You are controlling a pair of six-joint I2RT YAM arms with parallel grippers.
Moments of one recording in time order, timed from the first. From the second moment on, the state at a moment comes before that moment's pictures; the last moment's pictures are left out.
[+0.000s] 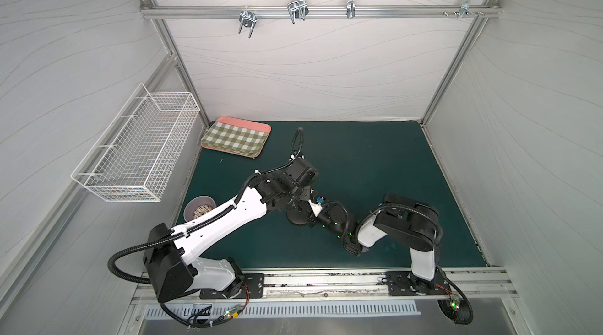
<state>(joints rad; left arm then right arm) -0.84 1.33 1.17 -0.80 -0.33 -0.62 1.16 1.96 0.59 1.31 0.28 -0.02</state>
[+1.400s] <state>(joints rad) -0.86 1.30 1.13 -0.75 -0.25 -0.62 0.76 2.00 0.70 1.19 -0.97 0.10</state>
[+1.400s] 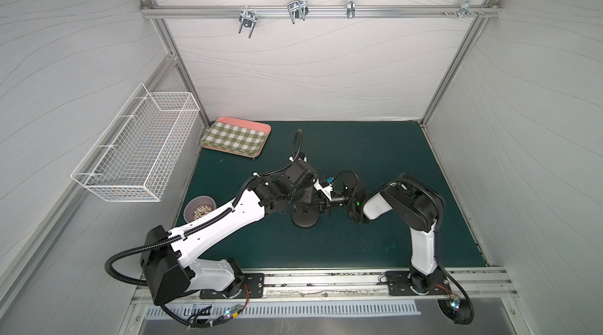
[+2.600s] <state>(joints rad) -0.89 1.30 1.12 -0.75 -0.31 -0.63 1.03 1.89 0.51 1.27 0.02 -0.11</state>
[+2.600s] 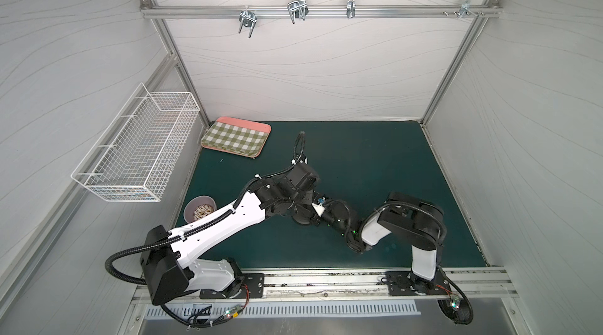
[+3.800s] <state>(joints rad) -0.88 1.30 1.13 -0.74 -0.31 -0.63 0.86 2.00 0.58 1.33 -0.61 0.01</state>
